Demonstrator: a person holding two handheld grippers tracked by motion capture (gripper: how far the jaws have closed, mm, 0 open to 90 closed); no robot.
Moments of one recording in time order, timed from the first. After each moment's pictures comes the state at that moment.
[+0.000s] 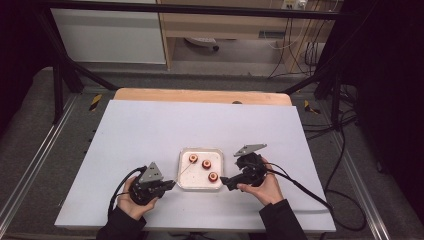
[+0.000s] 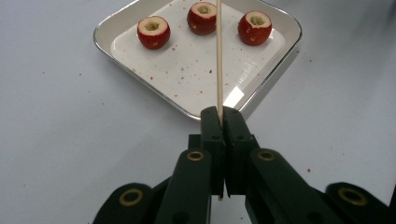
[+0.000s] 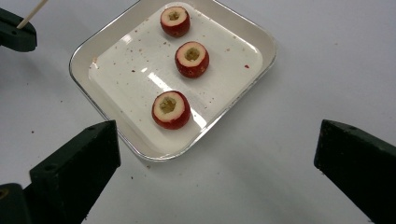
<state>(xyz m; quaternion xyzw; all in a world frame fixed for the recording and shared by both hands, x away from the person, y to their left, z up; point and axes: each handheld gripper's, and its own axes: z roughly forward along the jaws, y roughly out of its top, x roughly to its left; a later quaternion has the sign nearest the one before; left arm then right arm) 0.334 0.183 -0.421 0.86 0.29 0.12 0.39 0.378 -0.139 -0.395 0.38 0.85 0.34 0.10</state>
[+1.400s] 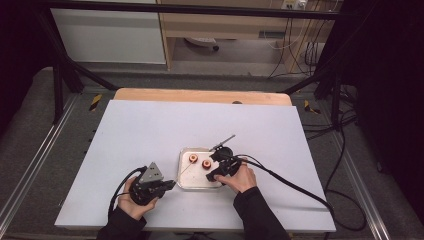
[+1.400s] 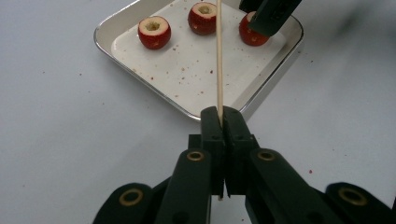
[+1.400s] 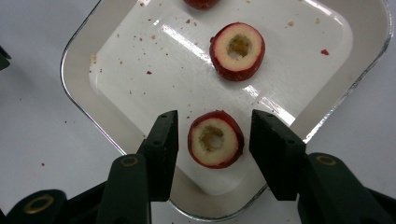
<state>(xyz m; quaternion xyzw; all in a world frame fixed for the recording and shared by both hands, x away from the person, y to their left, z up) 0.334 0.183 -0.422 0.86 0.29 0.12 0.39 0.412 -0.077 -0.414 0.43 0.87 0.23 0.00</state>
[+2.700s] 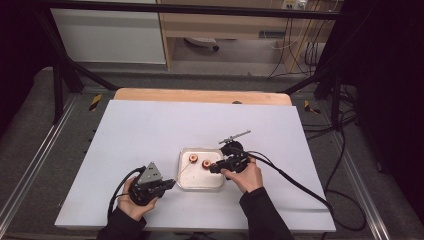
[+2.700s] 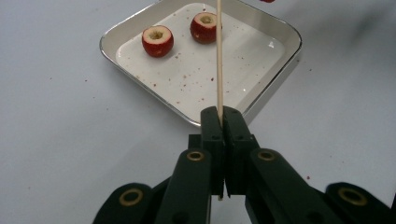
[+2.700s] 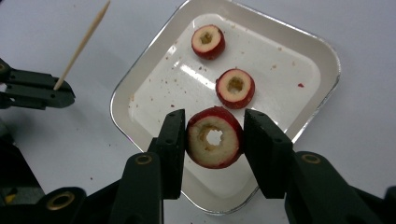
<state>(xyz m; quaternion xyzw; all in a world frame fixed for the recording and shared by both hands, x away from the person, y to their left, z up) 0.332 0.183 -0.419 0.85 0.30 0.13 0.40 0.406 -0.100 -0.386 0.45 0.83 0.33 0.00</state>
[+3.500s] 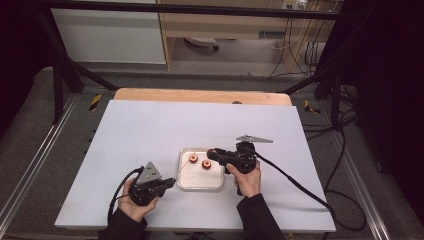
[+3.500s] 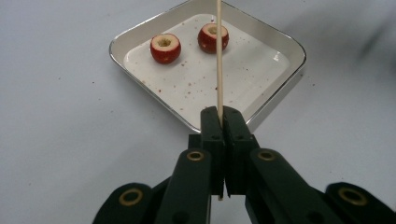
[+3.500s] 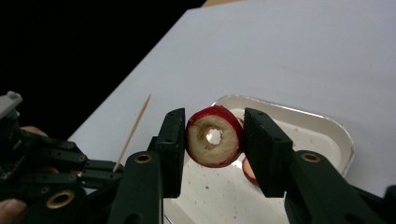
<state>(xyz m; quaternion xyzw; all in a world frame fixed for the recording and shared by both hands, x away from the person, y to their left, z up) 0.329 0.182 -0.419 0.84 0.33 0.14 0.42 0.399 -0.122 -0.395 0.46 0.69 0.56 0.00</state>
